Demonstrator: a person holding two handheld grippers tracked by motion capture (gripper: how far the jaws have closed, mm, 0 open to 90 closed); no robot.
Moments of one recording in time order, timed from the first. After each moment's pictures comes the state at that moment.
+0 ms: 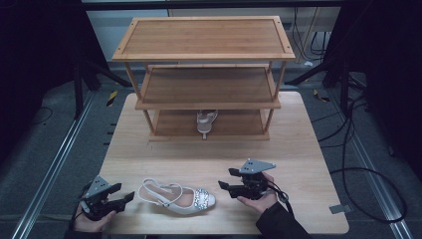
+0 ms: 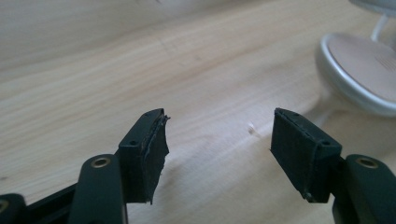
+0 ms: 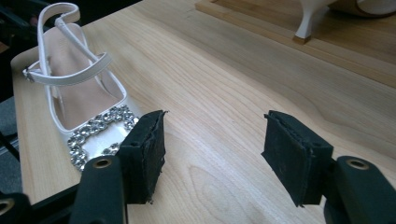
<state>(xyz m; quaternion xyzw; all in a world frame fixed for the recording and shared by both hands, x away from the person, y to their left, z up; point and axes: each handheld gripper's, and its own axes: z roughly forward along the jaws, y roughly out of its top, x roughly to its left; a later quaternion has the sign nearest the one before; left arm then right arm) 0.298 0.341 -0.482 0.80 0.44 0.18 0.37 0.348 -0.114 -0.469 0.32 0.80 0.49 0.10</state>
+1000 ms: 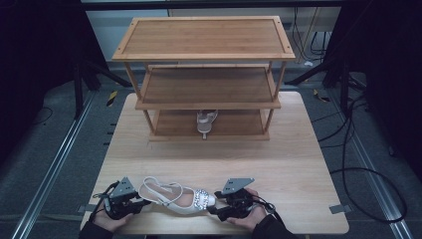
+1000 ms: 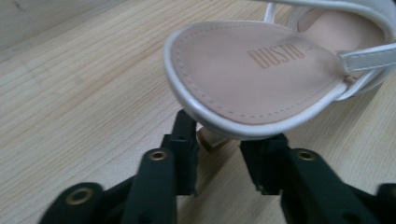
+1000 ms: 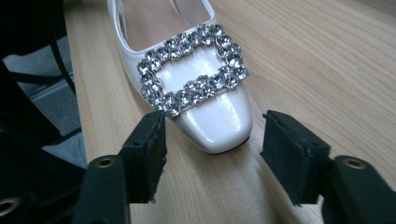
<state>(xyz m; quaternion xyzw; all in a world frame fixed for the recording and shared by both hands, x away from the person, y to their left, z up) 0.310 0.297 -0.493 0.85 0.34 0.12 0.38 0.319 -0.077 -0.501 0.25 0.86 0.44 0.02</state>
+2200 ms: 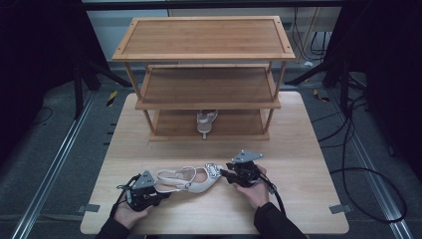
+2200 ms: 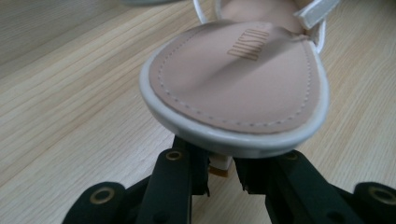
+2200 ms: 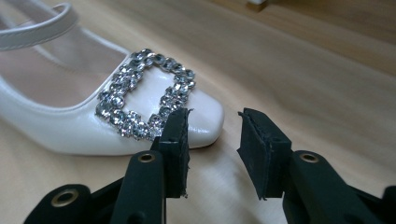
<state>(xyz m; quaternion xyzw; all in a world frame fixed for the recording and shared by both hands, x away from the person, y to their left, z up) 0.332 0.238 -0.491 0.85 0.33 0.10 0.39 0.397 -0.101 -0.495 0.37 0.81 0.43 0.14</state>
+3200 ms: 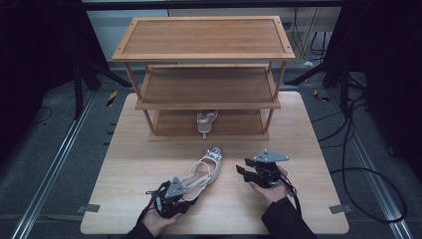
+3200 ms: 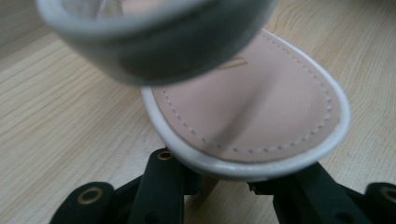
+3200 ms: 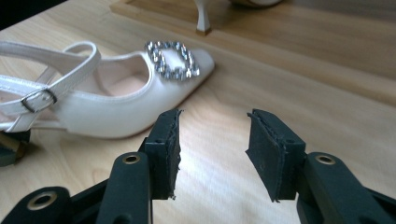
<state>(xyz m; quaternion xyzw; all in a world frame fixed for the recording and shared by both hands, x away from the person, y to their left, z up) 0.314 0.164 -0.500 0.86 0.31 0.11 0.38 0.373 -0.154 -0.476 0.41 0.77 0.46 0.16</state>
